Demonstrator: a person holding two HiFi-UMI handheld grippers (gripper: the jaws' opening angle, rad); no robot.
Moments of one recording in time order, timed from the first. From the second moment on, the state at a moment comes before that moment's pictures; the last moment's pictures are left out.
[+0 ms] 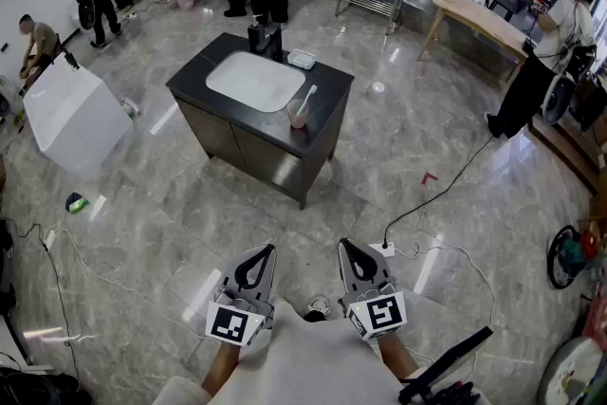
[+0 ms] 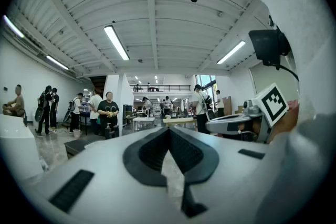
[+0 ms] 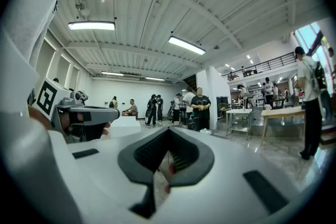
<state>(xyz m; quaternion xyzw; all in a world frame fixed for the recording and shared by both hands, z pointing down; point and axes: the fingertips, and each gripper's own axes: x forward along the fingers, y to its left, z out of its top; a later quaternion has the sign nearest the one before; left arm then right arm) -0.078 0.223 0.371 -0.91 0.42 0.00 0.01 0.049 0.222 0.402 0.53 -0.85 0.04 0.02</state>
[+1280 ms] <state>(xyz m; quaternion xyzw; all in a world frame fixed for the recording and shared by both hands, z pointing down) -0.070 0.199 0.368 -0.91 0.41 0.02 0.02 0.017 0.201 0.404 0.52 -0.85 0.04 0.02</state>
